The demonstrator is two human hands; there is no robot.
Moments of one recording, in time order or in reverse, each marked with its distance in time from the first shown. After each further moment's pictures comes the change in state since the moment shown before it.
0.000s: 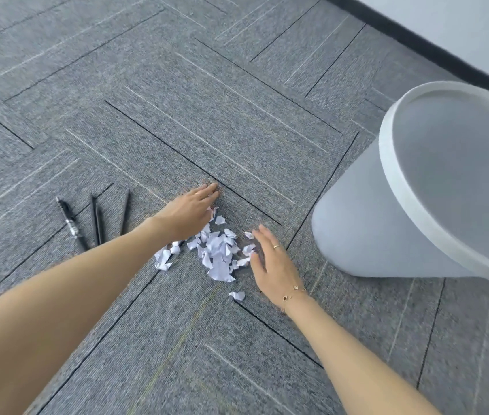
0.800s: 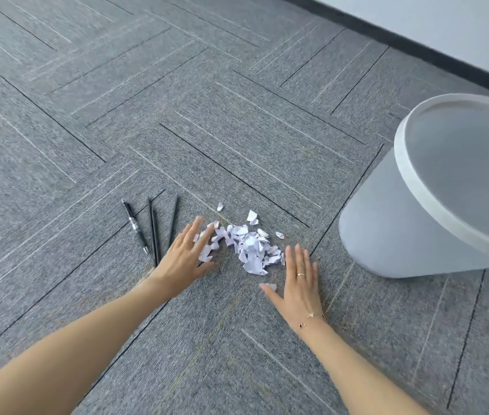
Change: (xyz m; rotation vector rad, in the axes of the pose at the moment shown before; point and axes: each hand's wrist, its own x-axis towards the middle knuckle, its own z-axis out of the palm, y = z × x) left_hand -0.129 -0.018 0.044 -0.094 0.130 -0.176; right_hand -0.046 -0.001 0.042 -0.385 0.014 0.096
